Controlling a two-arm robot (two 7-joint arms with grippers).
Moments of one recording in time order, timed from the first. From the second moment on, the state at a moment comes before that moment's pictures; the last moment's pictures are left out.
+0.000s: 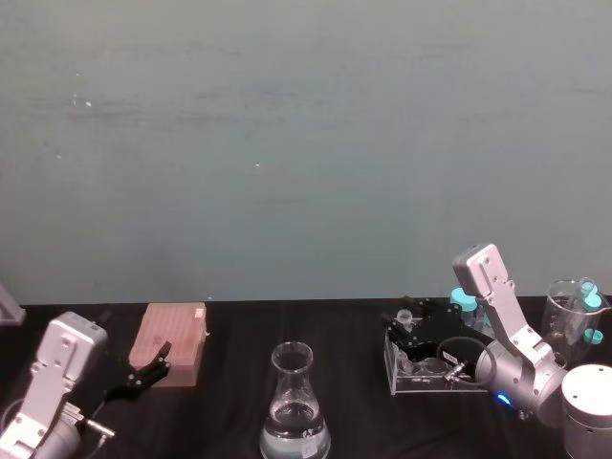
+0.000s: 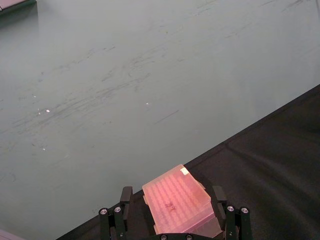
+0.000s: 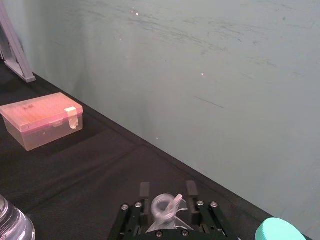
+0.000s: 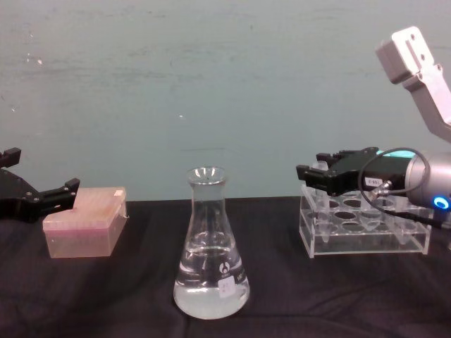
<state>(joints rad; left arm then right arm) -0.20 0.60 0.45 -1.41 -0.25 -0.12 0.03 0.56 0.23 -0.38 -0.97 0.16 -0.06 0.44</state>
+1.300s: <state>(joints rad) -0.20 0.60 0.45 -1.41 -0.25 -0.12 0.03 0.56 0.23 -0.38 -0.97 0.16 -0.06 0.44</state>
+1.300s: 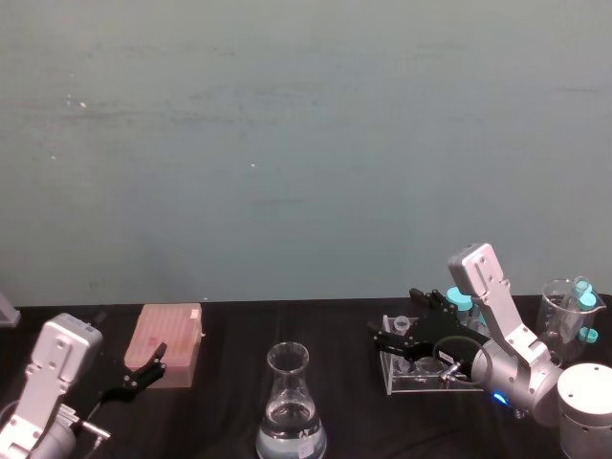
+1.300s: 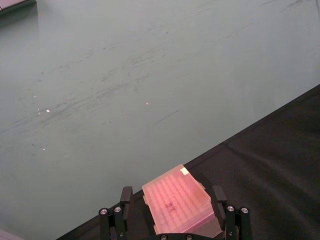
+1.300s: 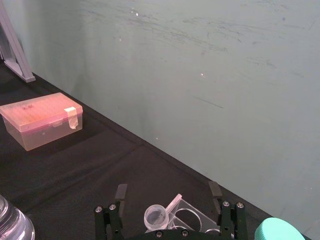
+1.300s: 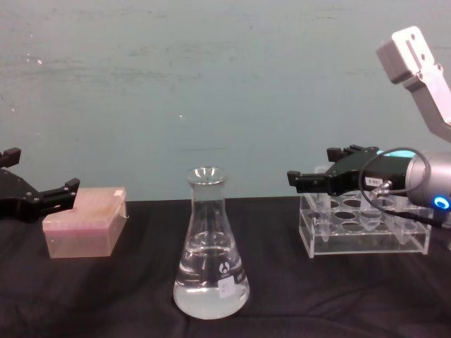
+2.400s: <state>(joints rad) -0.20 0.60 0.45 -1.41 -0.25 -0.12 0.03 0.56 0.23 -0.38 -0.97 0.16 -0.06 0.44</state>
